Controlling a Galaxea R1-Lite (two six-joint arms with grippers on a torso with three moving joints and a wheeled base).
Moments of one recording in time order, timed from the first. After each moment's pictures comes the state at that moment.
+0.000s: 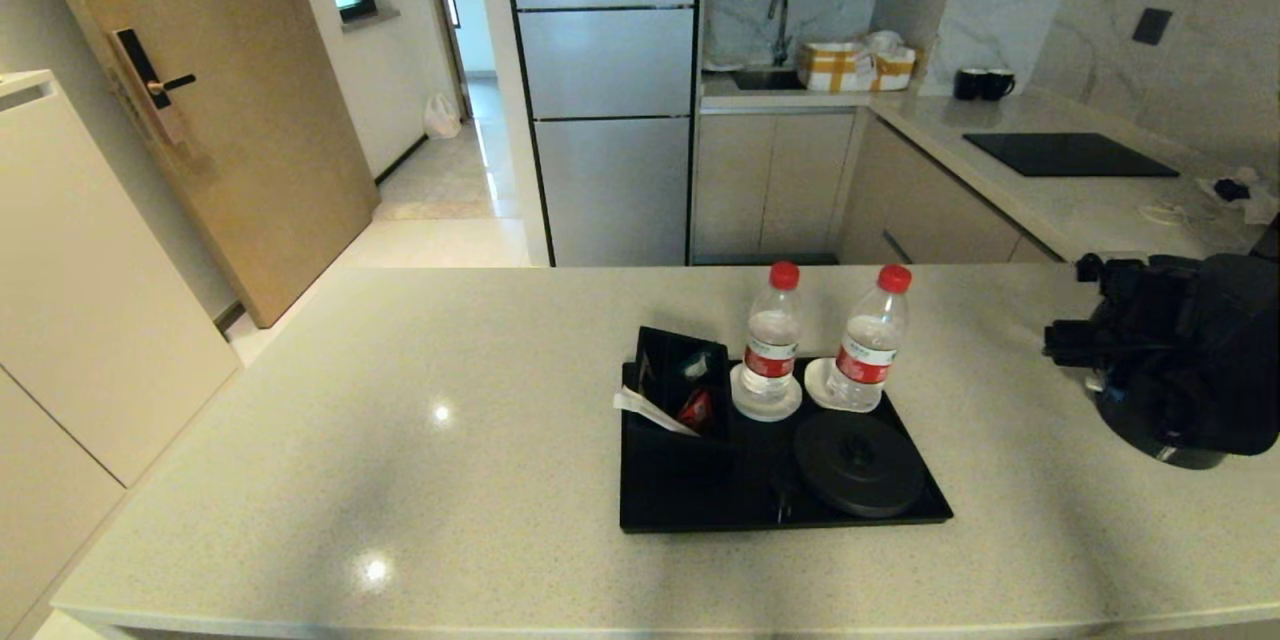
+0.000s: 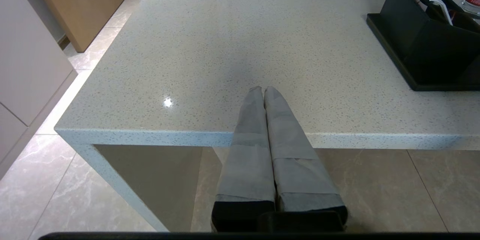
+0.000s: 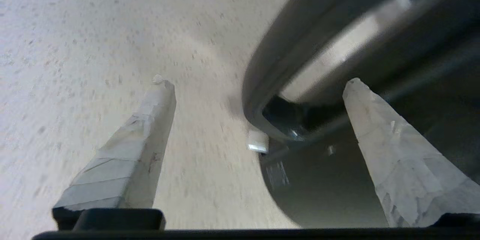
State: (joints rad) left arm 0.00 0.00 0.00 0.04 0.00 0.01; right arm -0.23 2.23 -1.00 -0.95 -0.40 -0.21
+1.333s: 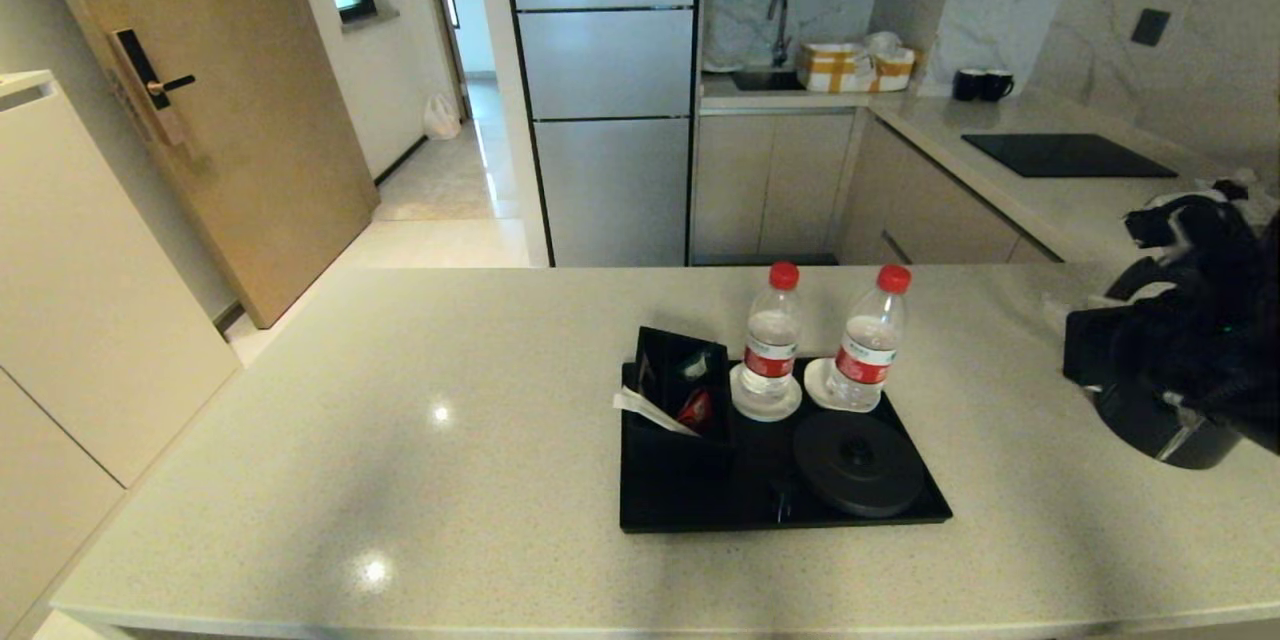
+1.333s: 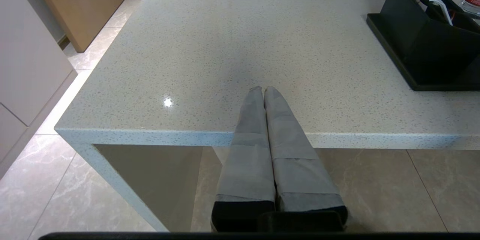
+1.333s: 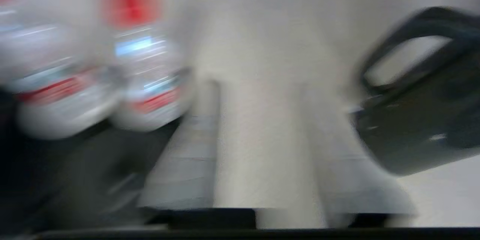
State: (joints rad) left arm 0.00 0.00 0.00 0.04 0.00 0.01; right arm 0.16 1.45 -0.61 -0.55 -0.25 -0.10
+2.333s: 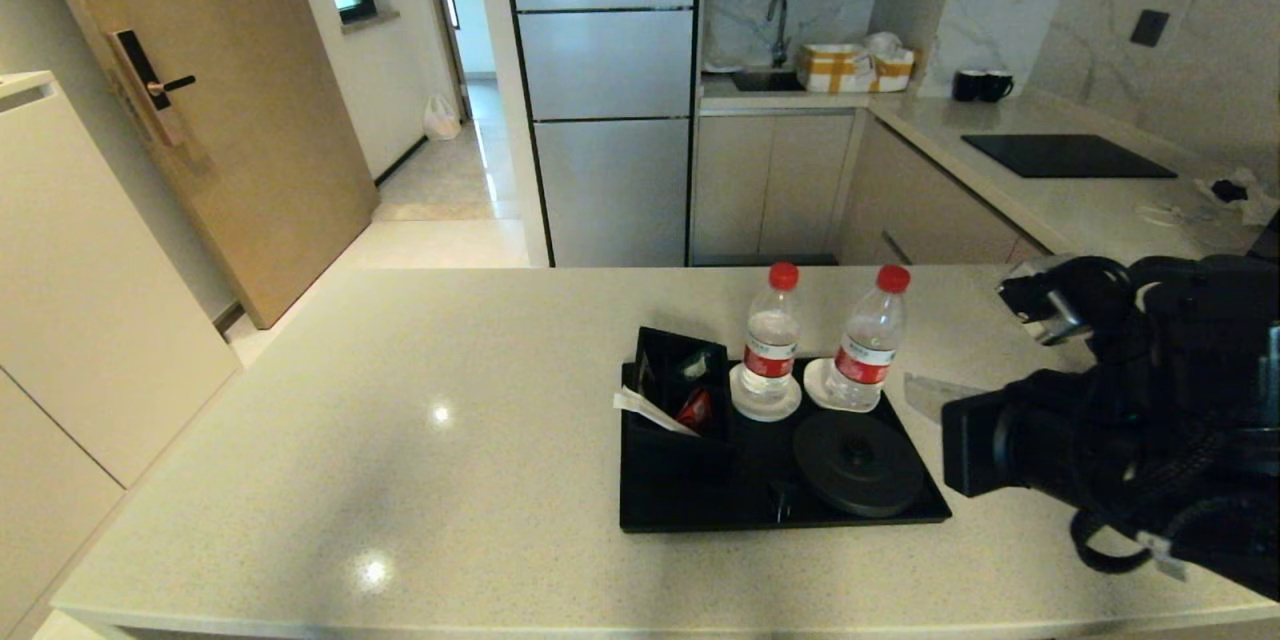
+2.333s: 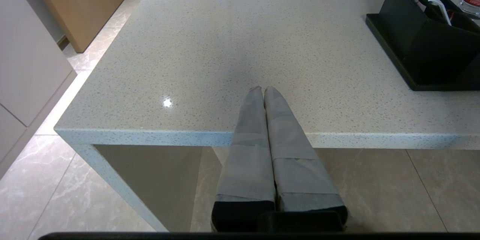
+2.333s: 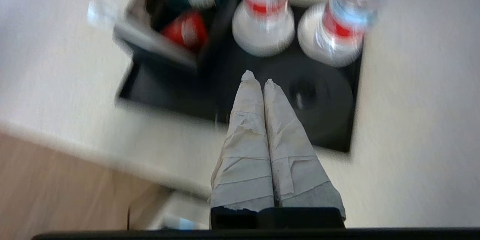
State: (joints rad) left arm 0.00 0.00 0.00 0.04 0.00 0.01; right arm 0.65 1.45 -0.62 -0.42 -0.32 0.15
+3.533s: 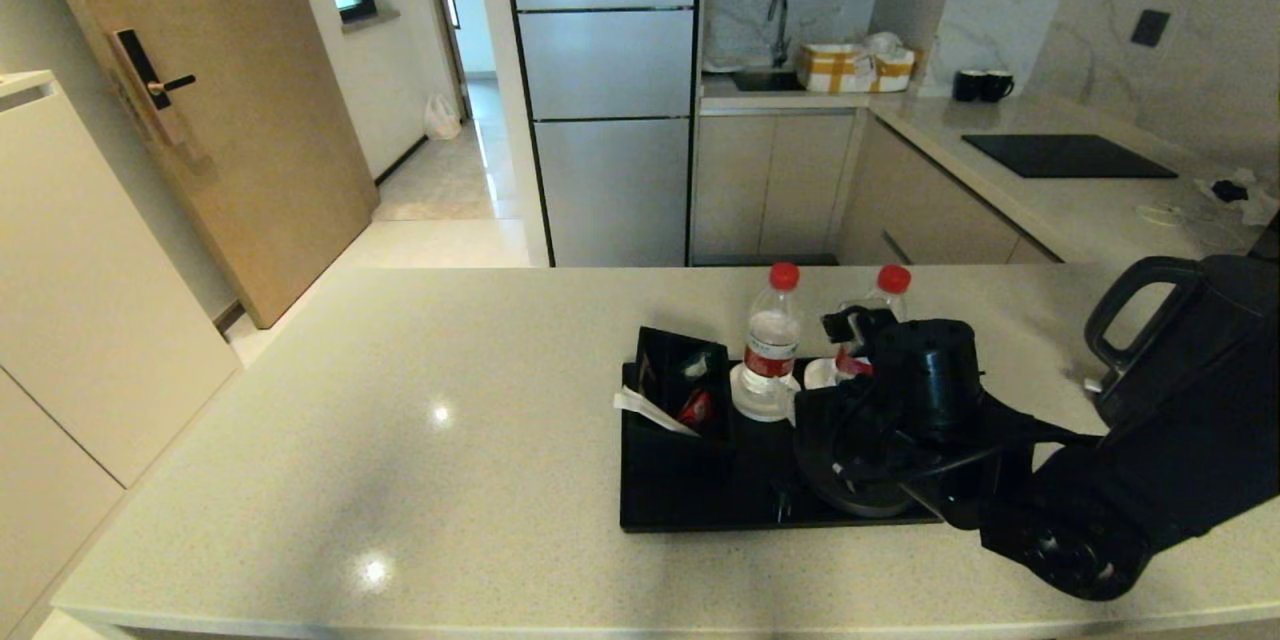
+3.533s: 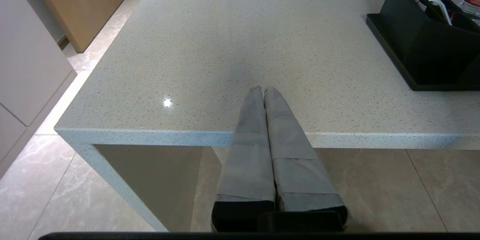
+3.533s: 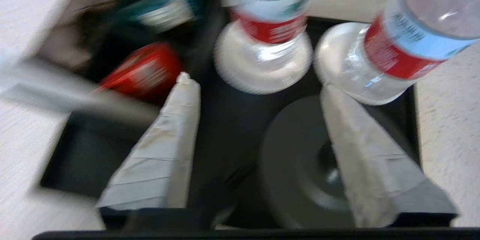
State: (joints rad) left arm 0.00 0.00 0.00 0.04 0.00 0.01; right arm 0.54 2.01 -0.72 -0.87 -0.33 0.13
